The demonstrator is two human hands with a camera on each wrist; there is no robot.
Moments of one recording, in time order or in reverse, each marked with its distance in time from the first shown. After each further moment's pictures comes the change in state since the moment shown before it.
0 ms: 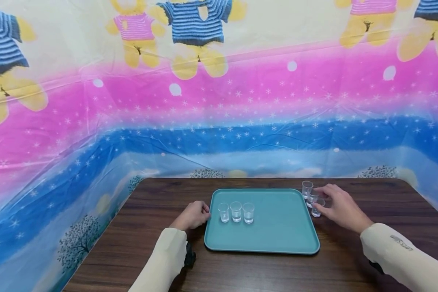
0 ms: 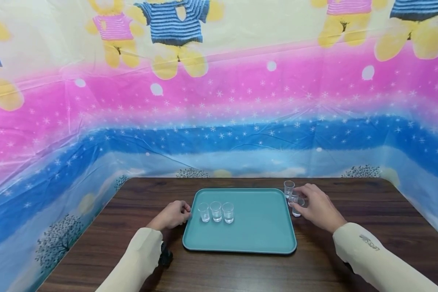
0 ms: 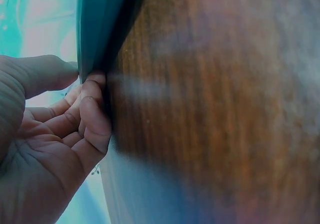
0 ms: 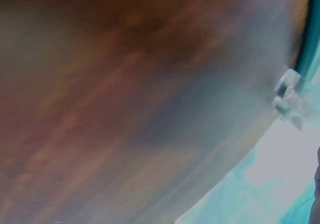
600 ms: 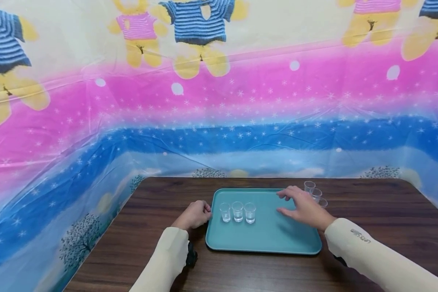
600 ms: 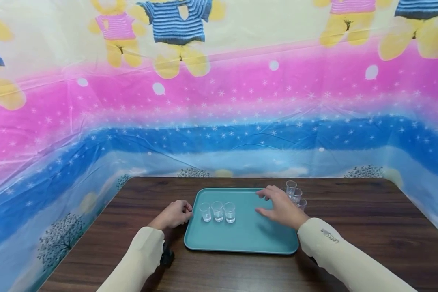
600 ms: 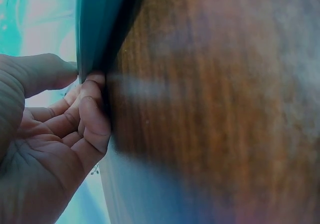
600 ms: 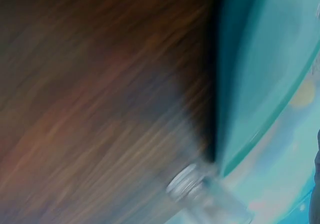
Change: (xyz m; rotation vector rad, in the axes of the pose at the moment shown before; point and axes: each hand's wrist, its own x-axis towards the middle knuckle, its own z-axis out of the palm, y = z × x) left_hand 0.000 0.000 0.000 0.004 0.005 0.010; right_hand 0.036 -0.070 0.040 0.146 -0.122 -0.132
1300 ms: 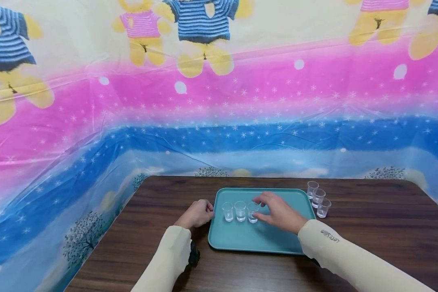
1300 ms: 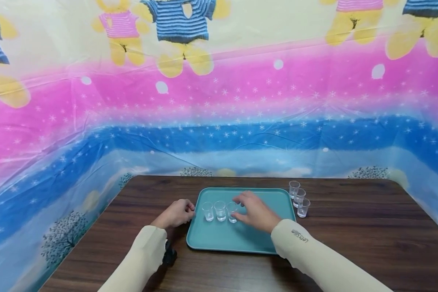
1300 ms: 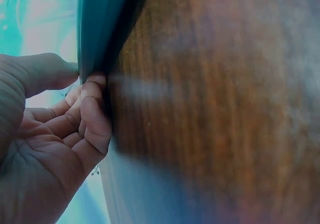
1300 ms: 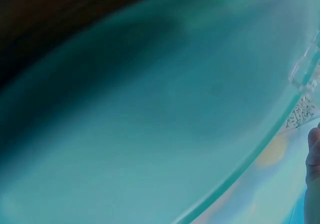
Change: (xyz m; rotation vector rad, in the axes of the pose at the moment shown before) left_hand -0.001 0.002 -0.001 0.004 0.003 -0.017; right_hand 0.031 -0.050 0.042 0.055 -0.117 0.002
